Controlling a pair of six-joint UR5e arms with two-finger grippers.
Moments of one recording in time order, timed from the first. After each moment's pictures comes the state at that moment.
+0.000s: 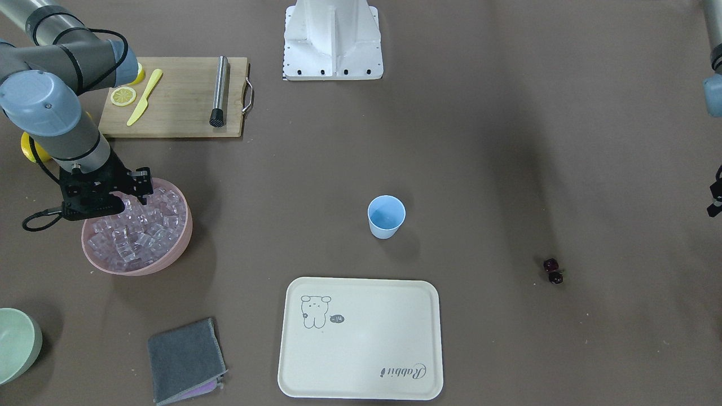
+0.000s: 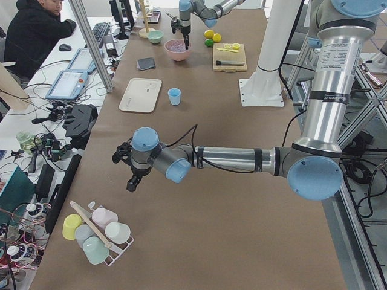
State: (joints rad) left arm -1.39 -1.70 -1.43 -2.13 -2.26 -0.13; right arm 0.85 -1.31 1.76 -1.54 2.03 0.64
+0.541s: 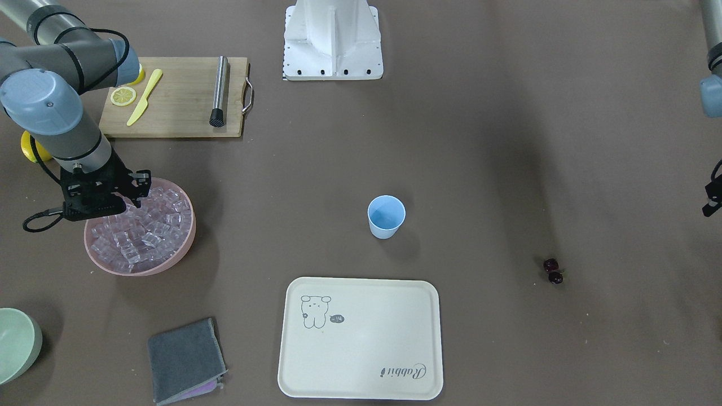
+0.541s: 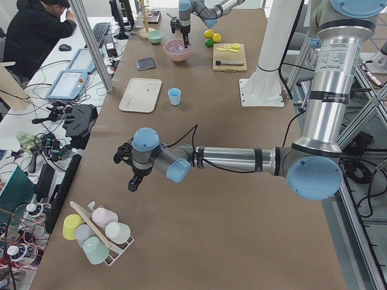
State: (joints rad) left arm -1.38 -1.70 -1.42 -2.13 -2.26 -0.14; right arm 0.85 -1.31 1.77 -1.54 2.02 0.63
